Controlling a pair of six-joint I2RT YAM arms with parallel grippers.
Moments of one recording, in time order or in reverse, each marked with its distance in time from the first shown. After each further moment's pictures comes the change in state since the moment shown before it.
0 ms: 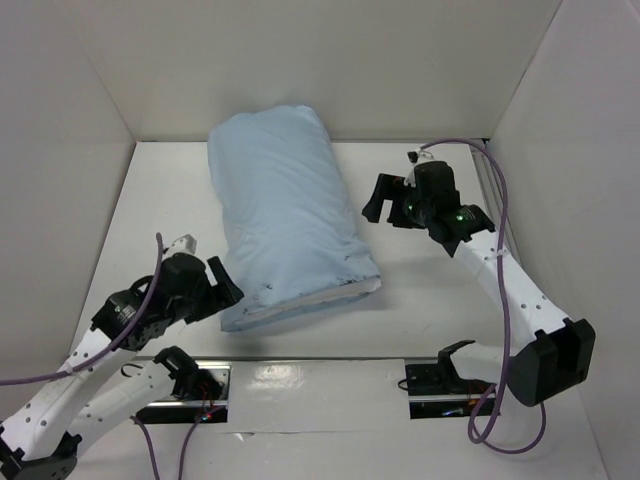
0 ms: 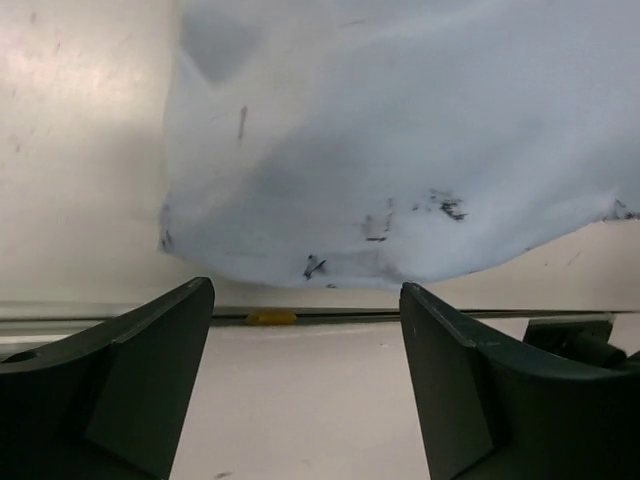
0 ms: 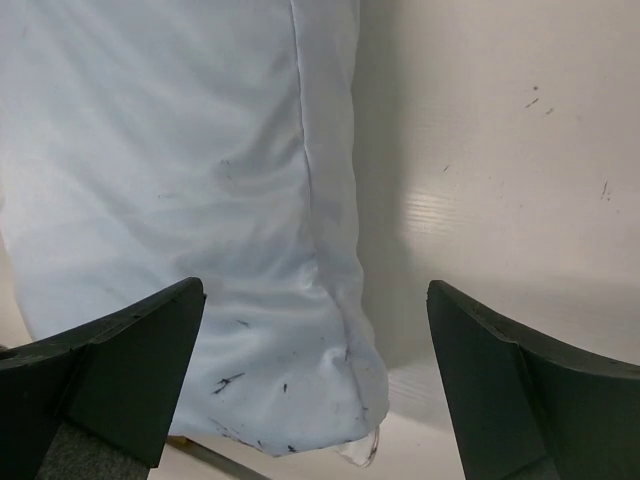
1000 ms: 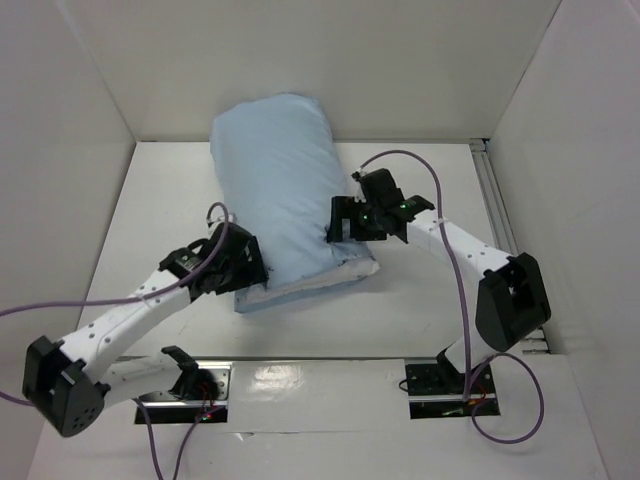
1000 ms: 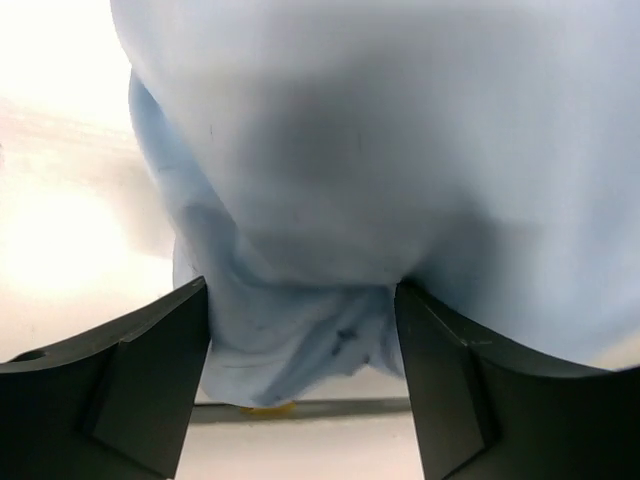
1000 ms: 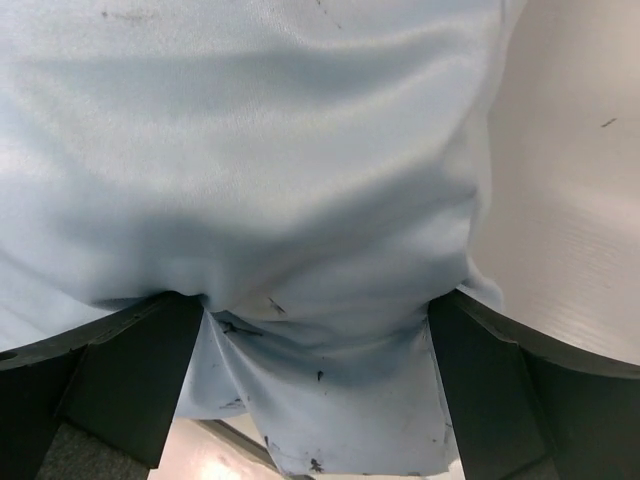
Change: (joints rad) left arm 0.031 0.492 0.040 0.282 -0.026 0.080; right arm 0.162 0.342 0.041 0.051 -0.093 -0.015
